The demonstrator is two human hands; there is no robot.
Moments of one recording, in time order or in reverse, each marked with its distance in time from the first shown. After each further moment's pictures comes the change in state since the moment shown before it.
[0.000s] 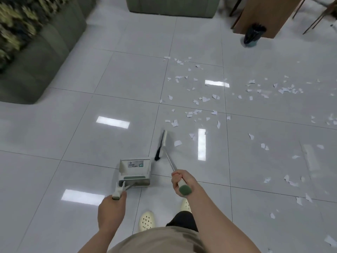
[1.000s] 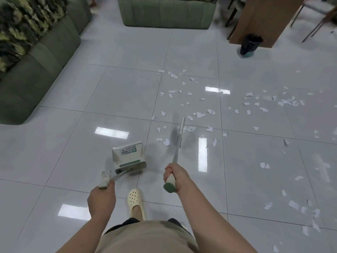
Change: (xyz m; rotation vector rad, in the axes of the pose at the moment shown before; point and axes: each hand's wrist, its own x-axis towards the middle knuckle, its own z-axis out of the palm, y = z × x) left_hand 0.078 0.197 0.078 -0.159 0.142 -0.022; right_hand 0.011 -0.186 0.100 -0.202 0.093 -0.194
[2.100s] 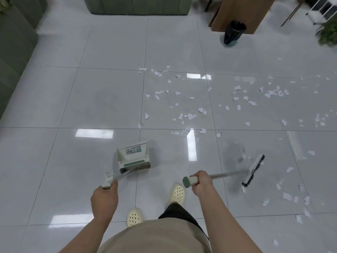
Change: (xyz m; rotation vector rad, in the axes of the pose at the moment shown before) left_hand 0.169 0.151 0.054 0.090 -0.169 0.041; right_hand 0.086 -0.140 0.050 0.182 0.523 -0.131
